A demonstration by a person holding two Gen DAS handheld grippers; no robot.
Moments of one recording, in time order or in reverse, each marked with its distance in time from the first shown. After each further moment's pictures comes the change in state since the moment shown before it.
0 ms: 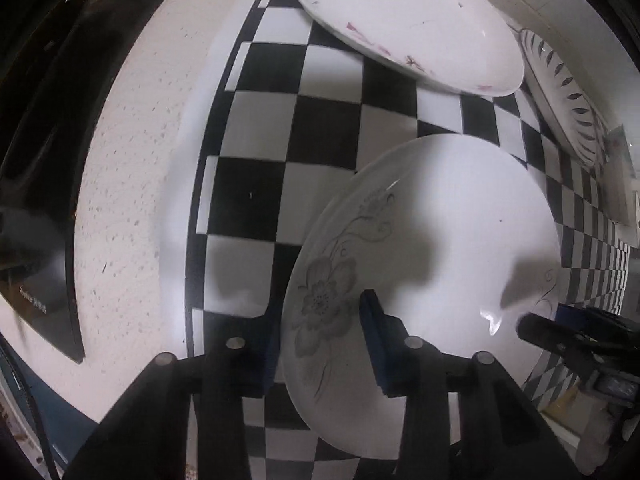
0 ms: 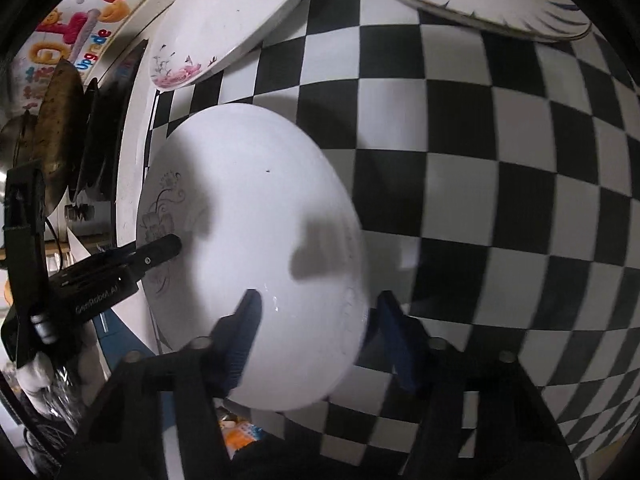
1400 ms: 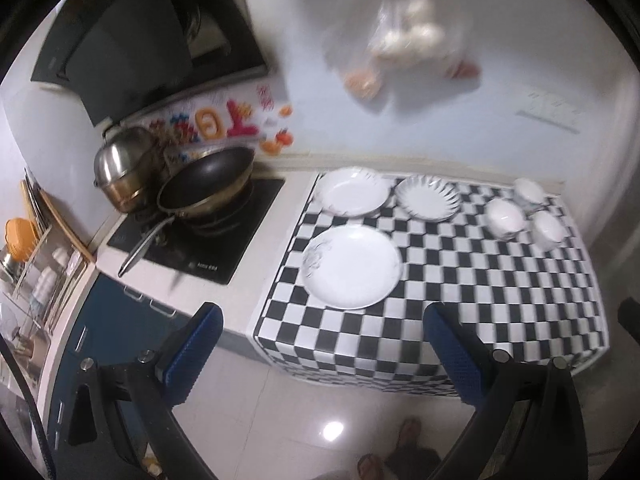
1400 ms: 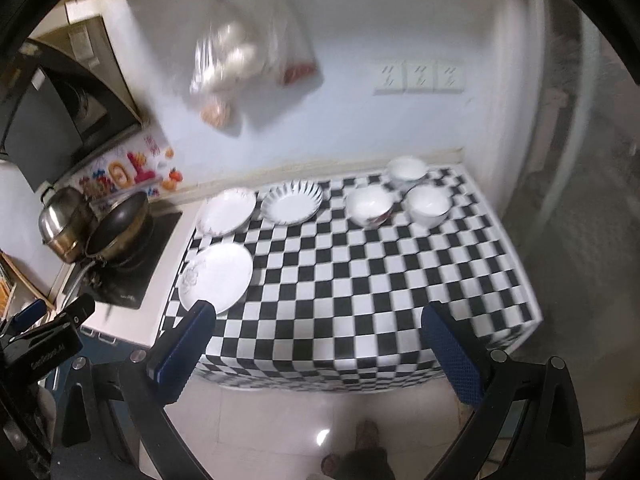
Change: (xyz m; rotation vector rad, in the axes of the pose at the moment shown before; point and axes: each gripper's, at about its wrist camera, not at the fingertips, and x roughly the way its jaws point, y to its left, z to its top) left arm -0.274 -0.171 -0.315 -0.032 -0.713 0.312; right arm -0.356 -0.048 -0.411 -0.022 -0.831 -0.254
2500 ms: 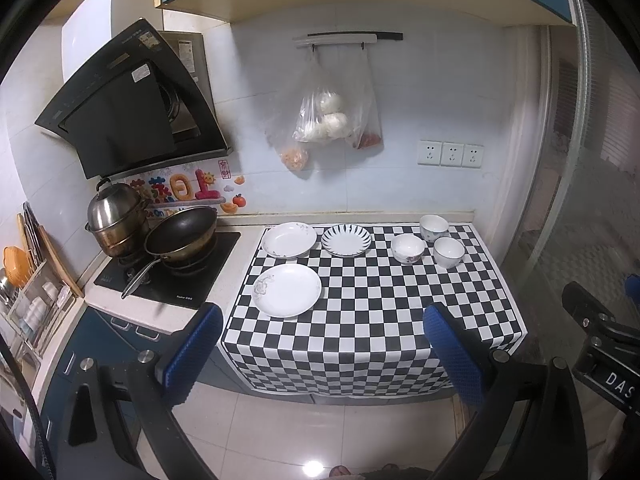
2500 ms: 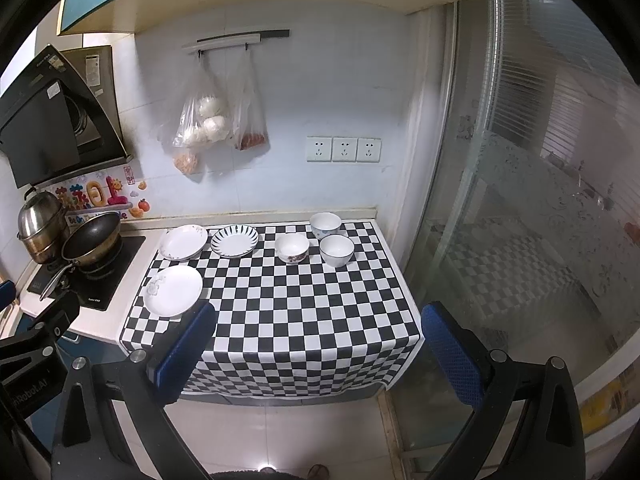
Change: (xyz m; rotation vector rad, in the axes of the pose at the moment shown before) left arm -0.230 -0.042 -0.064 0.064 -0.240 -0.181; right arm -0.237 -0.026 -0.054 -0.060 -0.232 -0.236
